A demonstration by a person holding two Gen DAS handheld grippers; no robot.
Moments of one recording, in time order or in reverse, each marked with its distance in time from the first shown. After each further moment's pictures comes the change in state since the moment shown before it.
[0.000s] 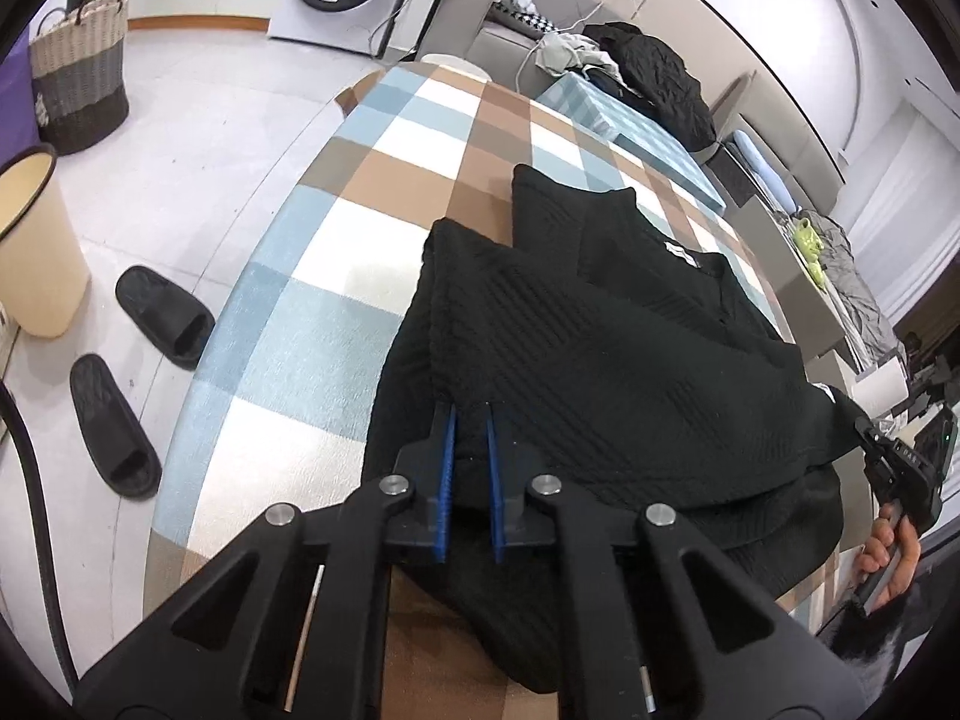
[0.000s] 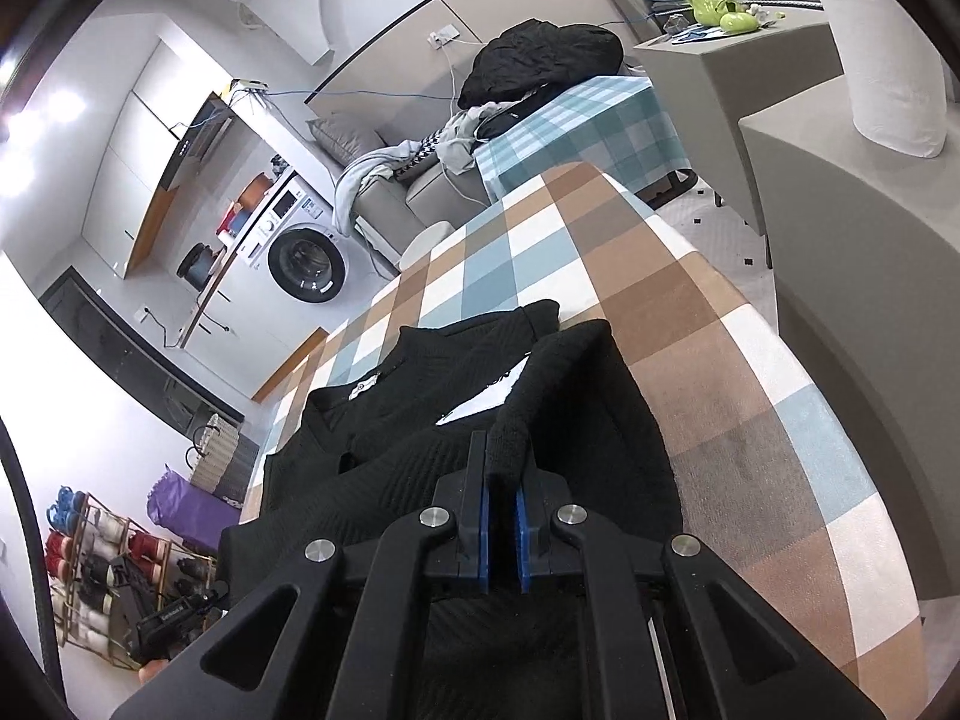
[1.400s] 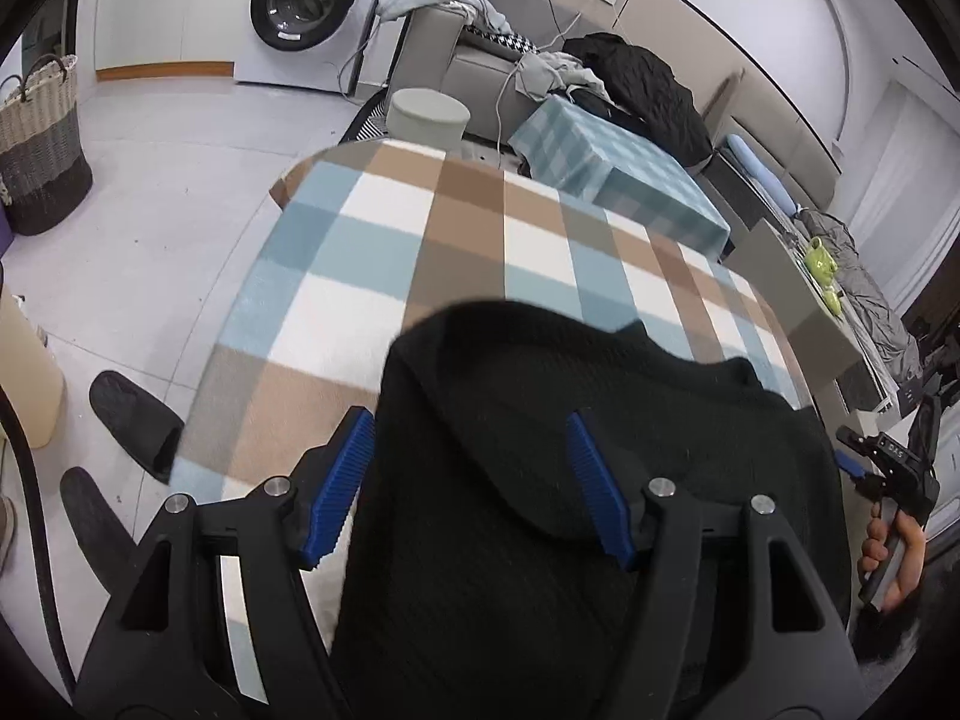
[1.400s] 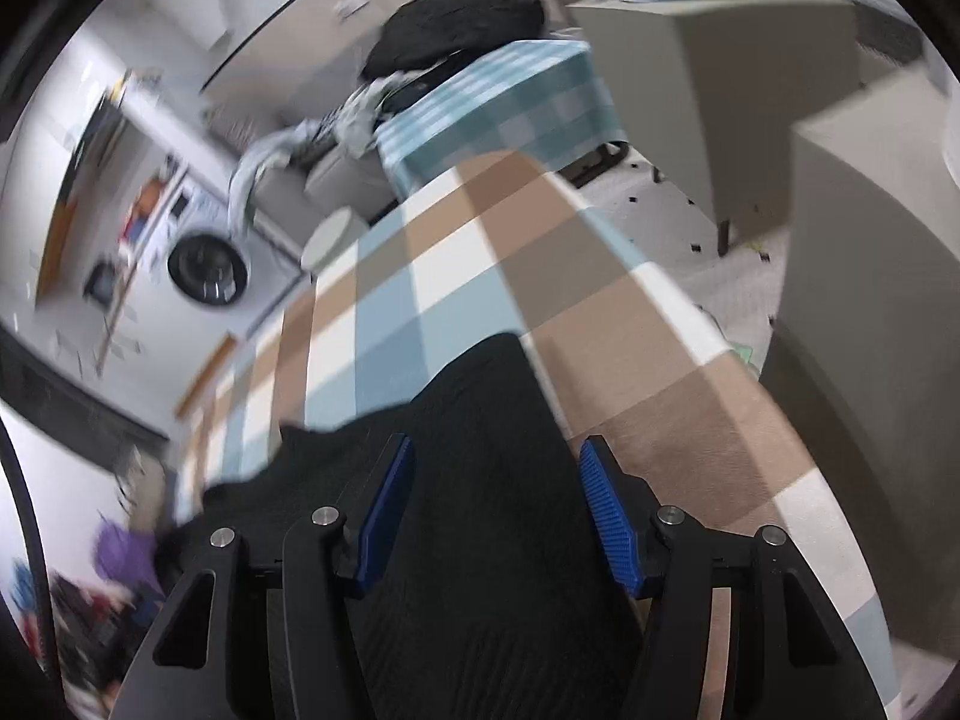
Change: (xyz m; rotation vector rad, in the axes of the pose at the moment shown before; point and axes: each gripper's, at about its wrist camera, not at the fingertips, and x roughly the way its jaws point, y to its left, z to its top) left arm 0.079 -0.037 0.132 0.074 -0.034 0.003; right arm 0.118 -0.007 0.094 0.040 0.104 -0.253
